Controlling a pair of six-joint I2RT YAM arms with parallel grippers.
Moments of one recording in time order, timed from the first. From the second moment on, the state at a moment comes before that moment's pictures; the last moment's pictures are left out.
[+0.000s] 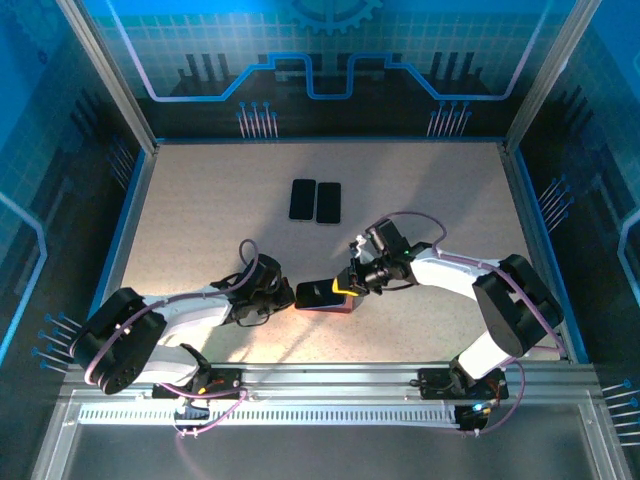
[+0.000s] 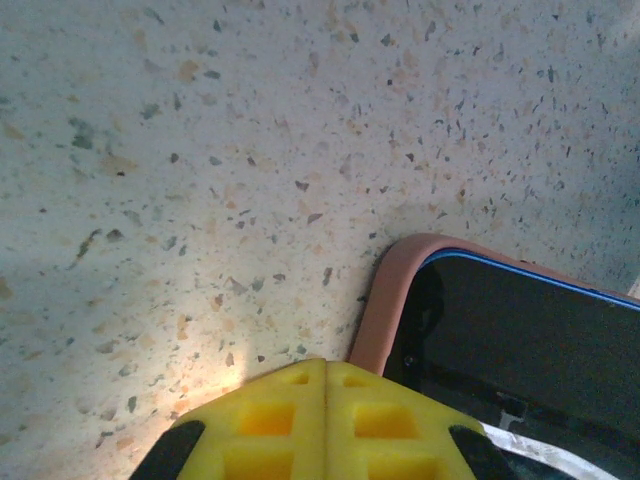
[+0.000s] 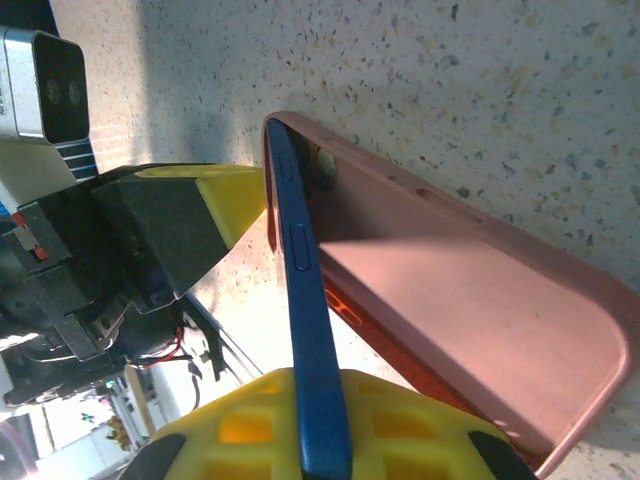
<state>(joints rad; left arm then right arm) -0.62 1.35 0.42 -0.02 0.16 -1.03 0.58 1.57 0.79 -0.26 -0.70 0.75</state>
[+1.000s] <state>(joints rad) -0.63 1.35 0.42 0.00 0.16 -1.04 0.63 1.68 1.00 -0.55 -0.50 0.65</state>
